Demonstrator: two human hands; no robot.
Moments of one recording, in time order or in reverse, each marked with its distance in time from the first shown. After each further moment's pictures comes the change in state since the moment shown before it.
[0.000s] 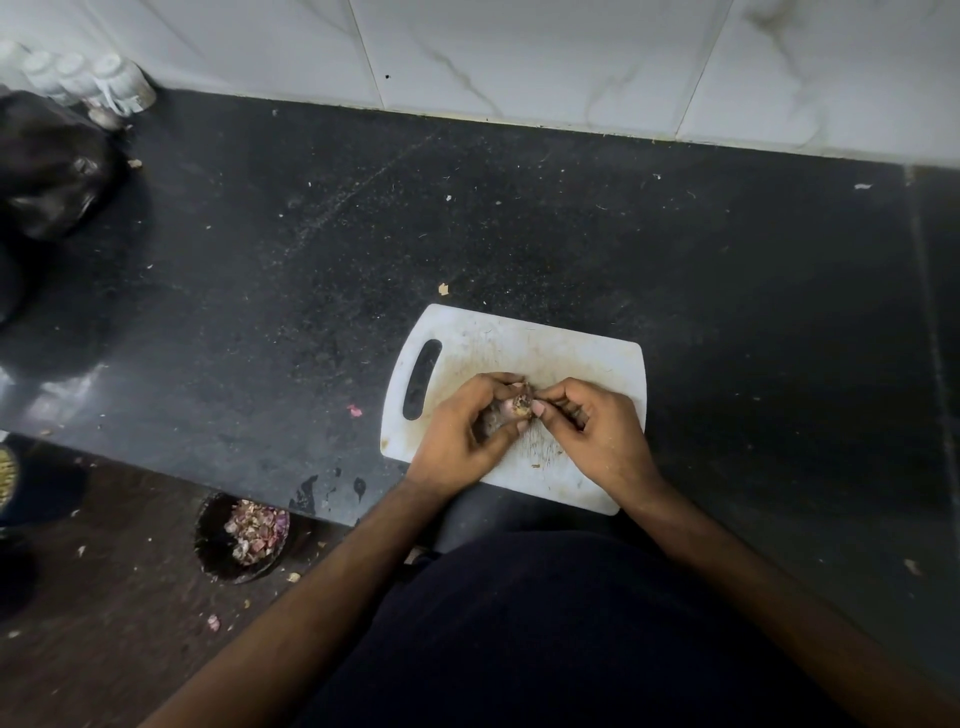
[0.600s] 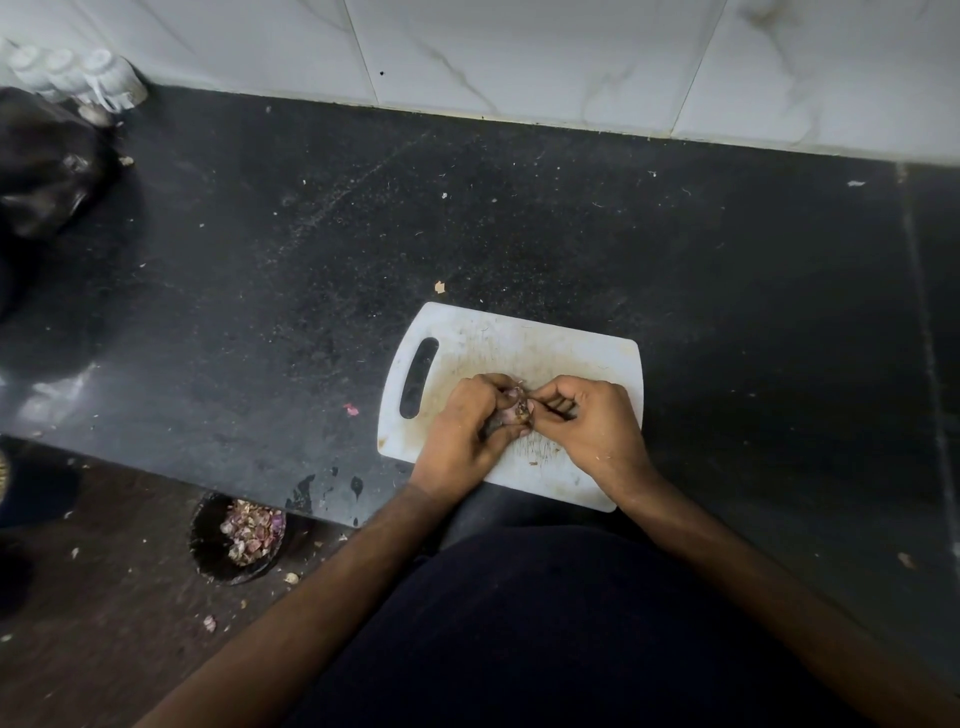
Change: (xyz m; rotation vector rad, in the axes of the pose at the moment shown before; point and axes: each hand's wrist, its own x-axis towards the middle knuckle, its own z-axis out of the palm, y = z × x) left_hand -0.007 -0.004 0.005 0.076 0.014 0.064; right_hand 0.004 -0.007 0.004 -0.019 -0.012 0.115
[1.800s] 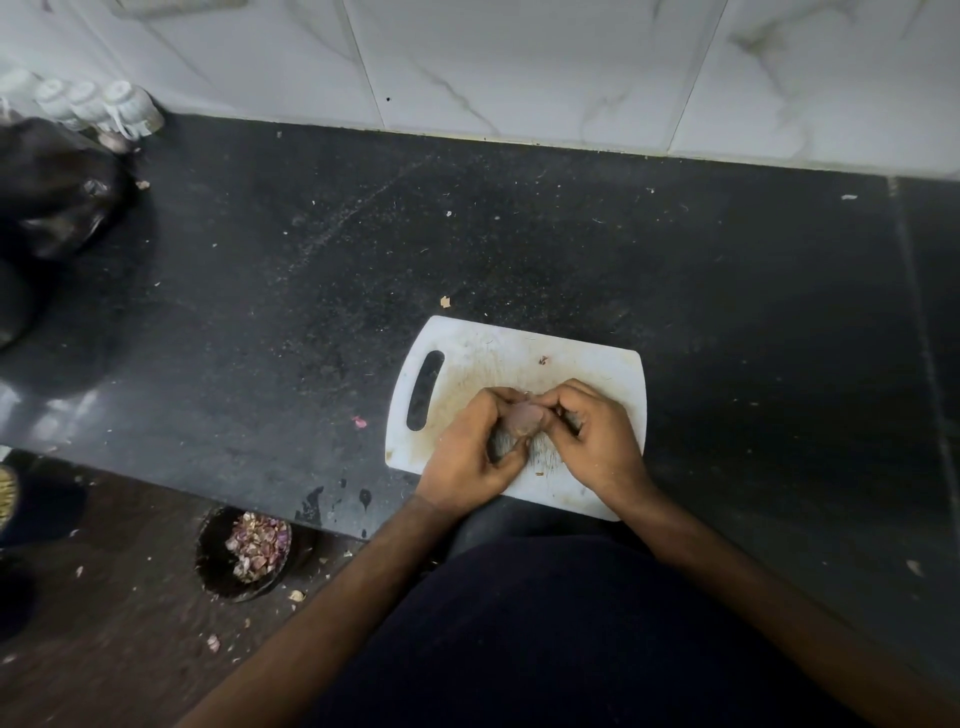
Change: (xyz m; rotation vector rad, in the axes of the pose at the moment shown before) left_hand -0.001 0.008 -0.002 0.020 -0.041 -0.002; right_hand 0.000 0.008 0.006 -0.004 0.073 -0.159
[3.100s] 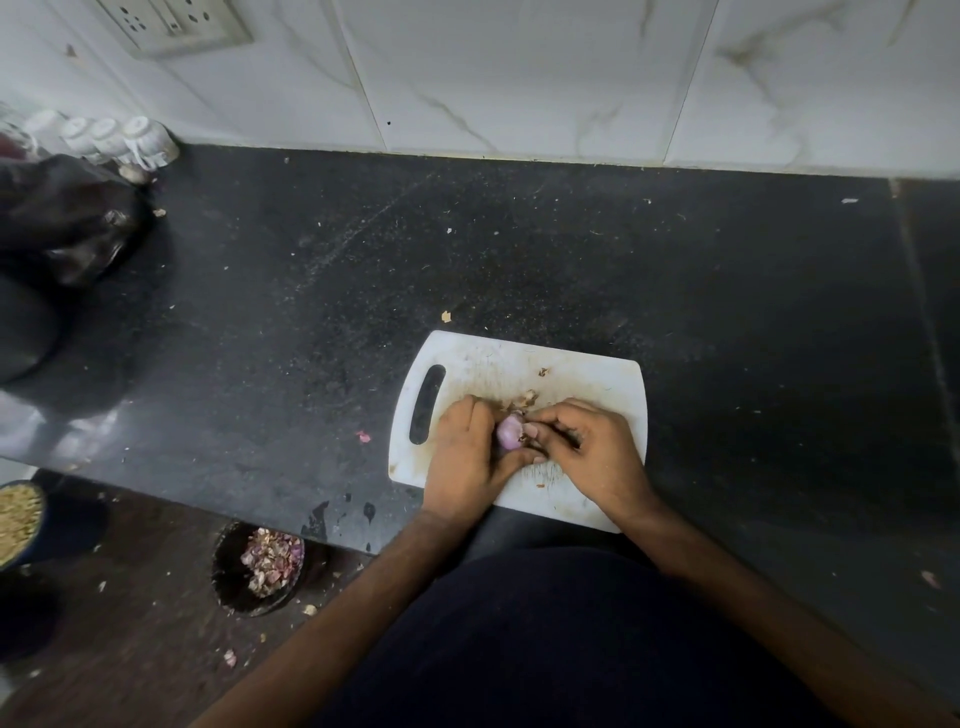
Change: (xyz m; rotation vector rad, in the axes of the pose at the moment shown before) left_hand 0.001 -0.006 0.006 0.320 0.092 -0.143; right_hand -0.002 0.005 0.000 0.037 -0.014 -0.041
